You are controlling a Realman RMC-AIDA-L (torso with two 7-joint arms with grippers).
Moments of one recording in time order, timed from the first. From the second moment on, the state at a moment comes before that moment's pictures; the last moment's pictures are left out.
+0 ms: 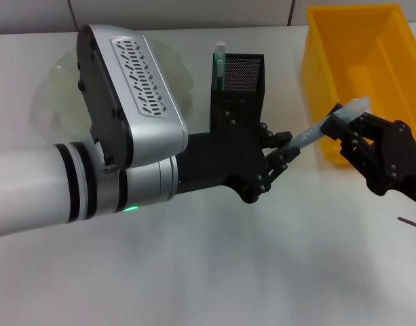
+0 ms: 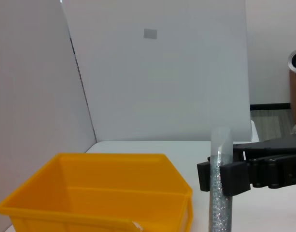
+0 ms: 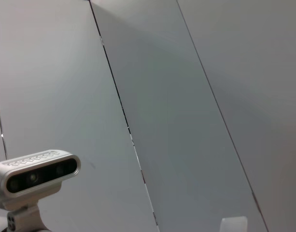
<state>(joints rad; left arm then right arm) -0.10 -2.07 1.91 1.60 1.83 0.83 -1.78 0.37 2.08 -0.63 -0.20 -1.55 -1.83 0.91</state>
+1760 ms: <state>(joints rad) -0.25 -2.07 1.50 0.63 1.26 1.45 -0.80 0.75 2.09 -0.54 -0.16 -1.51 -1.36 0.69</state>
